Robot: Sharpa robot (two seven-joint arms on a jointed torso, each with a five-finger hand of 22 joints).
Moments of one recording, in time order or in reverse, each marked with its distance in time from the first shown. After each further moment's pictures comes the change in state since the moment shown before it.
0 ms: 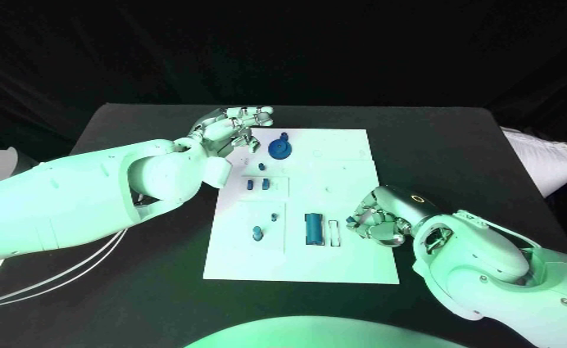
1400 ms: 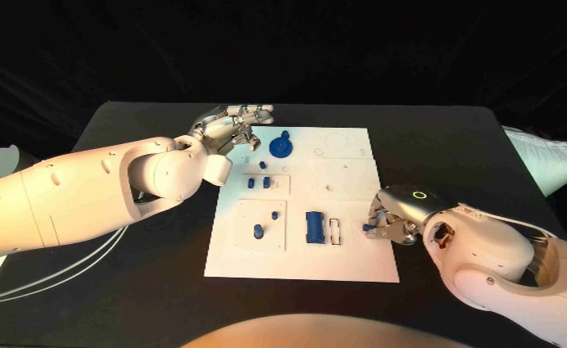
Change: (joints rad) left arm 0.000 -0.005 0.000 0.000 0.001 -0.001 0.001; left_hand -0.004 -0.004 -0.003 0.003 0.000 0.000 0.000 -0.004 0.000 0.000 0.000 -0.007 -0.001 0.000 0.000 0.000 0.003 0.000 0.000 0.000 0.000 0.000; right arm 0.011 -0.028 0.009 -0.028 -0.269 0.247 0.031; right_hand 0.158 0.045 -0.356 -0.075 -0.078 -0.018 0.011 0.003 -0.017 -0.019 0.015 -0.026 0.202 -0.009 0.009 -0.016 0.000 0.000 -0.004 0.004 -0.020 -0.029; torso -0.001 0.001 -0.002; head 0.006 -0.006
